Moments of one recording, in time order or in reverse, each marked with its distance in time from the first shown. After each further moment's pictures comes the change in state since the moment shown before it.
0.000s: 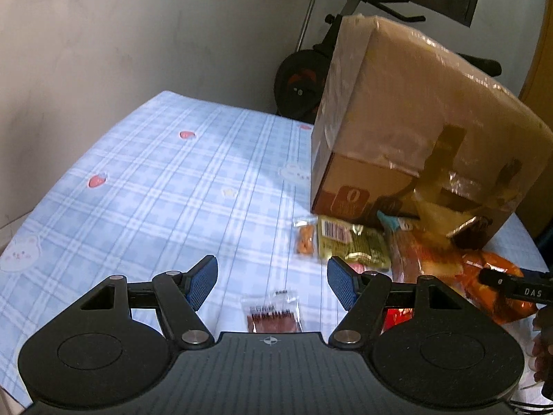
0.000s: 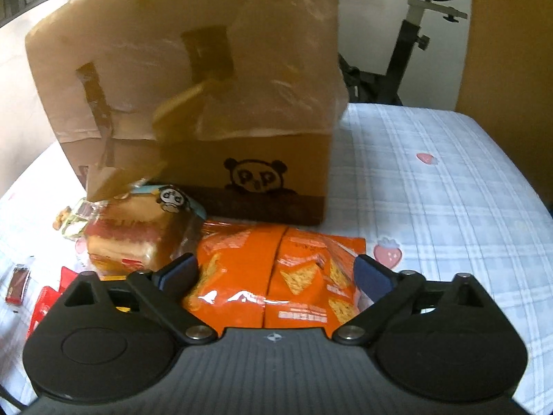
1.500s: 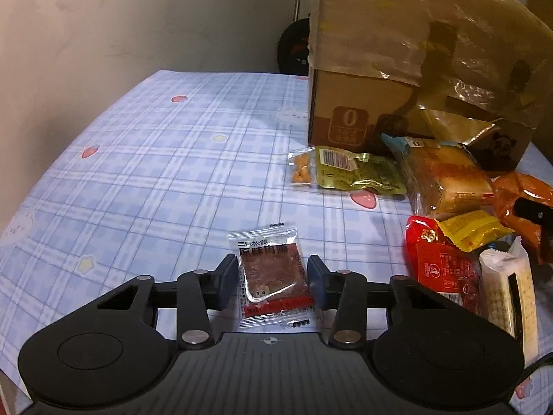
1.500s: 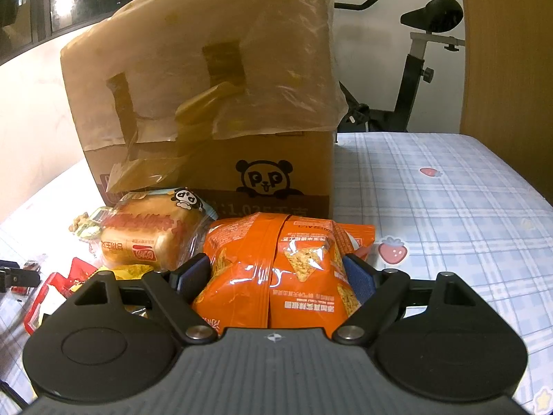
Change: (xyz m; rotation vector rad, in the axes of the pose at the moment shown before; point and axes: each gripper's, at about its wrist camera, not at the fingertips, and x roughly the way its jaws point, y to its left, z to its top) left arm 0.022 -0.019 -0.041 0.126 0.062 0.093; right arm -0.012 -0.006 -0.036 -0.009 -0.186 0.068
